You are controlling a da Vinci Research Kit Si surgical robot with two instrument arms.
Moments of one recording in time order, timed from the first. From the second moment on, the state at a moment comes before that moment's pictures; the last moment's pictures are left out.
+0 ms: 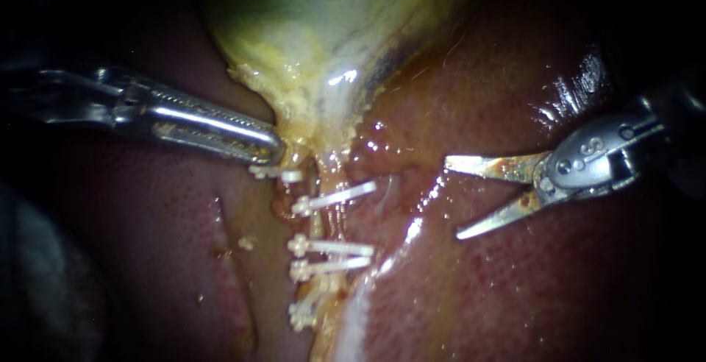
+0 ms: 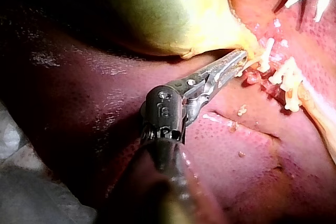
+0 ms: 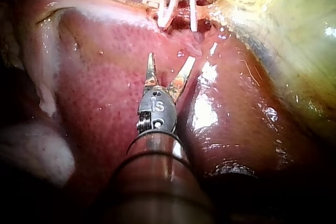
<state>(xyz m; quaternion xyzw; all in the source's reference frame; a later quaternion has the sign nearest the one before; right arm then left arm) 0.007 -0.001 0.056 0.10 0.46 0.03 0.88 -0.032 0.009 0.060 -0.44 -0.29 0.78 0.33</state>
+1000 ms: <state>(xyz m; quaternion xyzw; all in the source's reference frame) 0.012 -0.002 0.057 0.24 0.46 0.17 0.84 -0.026 0.013 0.054 -0.44 -0.28 0.78 0.36</state>
